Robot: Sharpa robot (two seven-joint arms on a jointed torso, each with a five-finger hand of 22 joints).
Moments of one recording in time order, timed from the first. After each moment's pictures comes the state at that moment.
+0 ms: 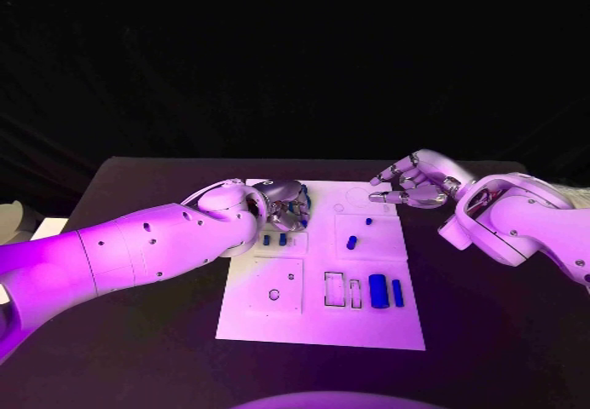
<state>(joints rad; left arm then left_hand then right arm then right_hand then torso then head) 1.22 -0.57 -0.06 1.32 -1.44 -0.17 -0.15 1.39 -0.18 0.50 0.05 0.06 1.05 0.12 0.16 0.17 1.10 0.05 0.31 0.15 1.47 -0.02 1.34 1.20 0.12 1.46 0.07 1.08 1.10 1.23 -1.00 0.00 1.63 -1.04 -0.31 0.01 1.31 -0.07 0.04 0.15 0.21 1.00 0.16 0.07 0.10 1.47 0.07 1.57 1.31 1.47 0.00 1.57 1.31 0.01 1.47 0.11 1.57 1.31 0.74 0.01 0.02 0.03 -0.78</state>
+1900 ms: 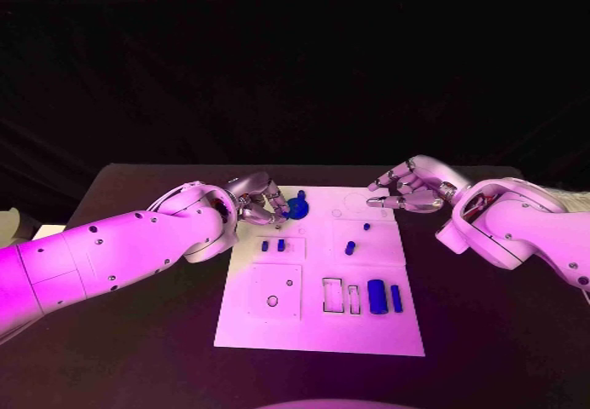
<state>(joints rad) 1.21 -0.72 -0.02 1.43 -1.23 -0.26 -0.13 1.37 -0.15 0.57 0.00 0.06 1.11 0.14 0.12 0.13 1.18 0.06 0.21 0.11 1.47 -0.03 1.33 1.12 0.10 1.46 0.07 1.18 1.20 1.23 -1.00 0.00 1.62 -1.04 -0.31 0.02 1.31 -0.07 0.03 0.15 0.21 1.00 0.16 0.07 0.10 1.47 0.07 1.57 1.31 1.47 0.00 1.57 1.31 0.01 1.47 0.11 1.57 1.31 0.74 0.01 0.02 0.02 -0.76</state>
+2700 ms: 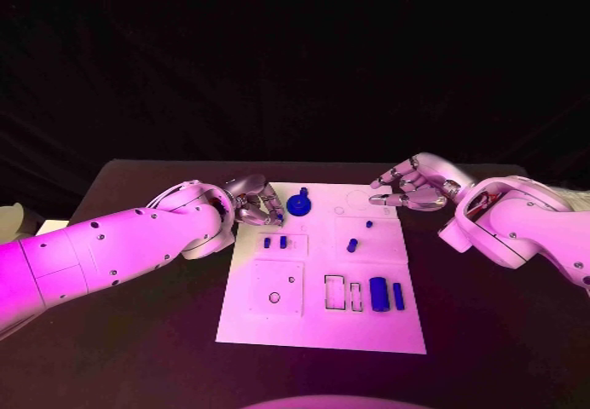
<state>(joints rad) 1.21 -0.72 -0.03 1.40 -1.22 -0.22 -0.15 1.37 -0.15 0.57 0.00 0.06 1.11 0.14 0.11 0.13 1.18 0.06 0.20 0.11 1.47 -0.03 1.33 1.11 0.10 1.46 0.07 1.18 1.20 1.23 -0.99 0.00 1.62 -1.04 -0.31 0.01 1.31 -0.07 0.03 0.15 0.21 1.00 0.16 0.07 0.10 1.47 0.07 1.57 1.31 1.47 0.00 1.57 1.31 0.01 1.47 0.11 1.57 1.31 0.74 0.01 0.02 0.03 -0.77</state>
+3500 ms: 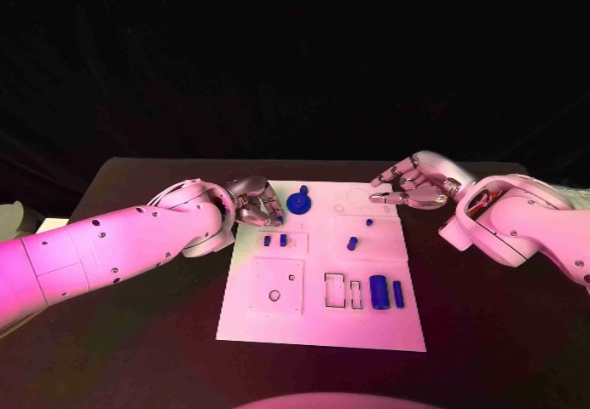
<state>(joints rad) 1.21 -0.72 -0.03 1.39 -1.22 -0.18 -0.16 1.37 -0.15 0.57 0.00 0.06 1.11 0.13 0.11 0.12 1.19 0.06 0.19 0.10 1.47 -0.03 1.33 1.11 0.10 1.46 0.07 1.18 1.21 1.23 -1.00 0.00 1.62 -1.04 -0.31 0.01 1.31 -0.07 0.03 0.15 0.21 1.00 0.16 0.07 0.10 1.47 0.07 1.57 1.31 1.47 0.00 1.57 1.31 0.01 1.47 0.11 1.57 1.31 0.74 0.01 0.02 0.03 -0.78</state>
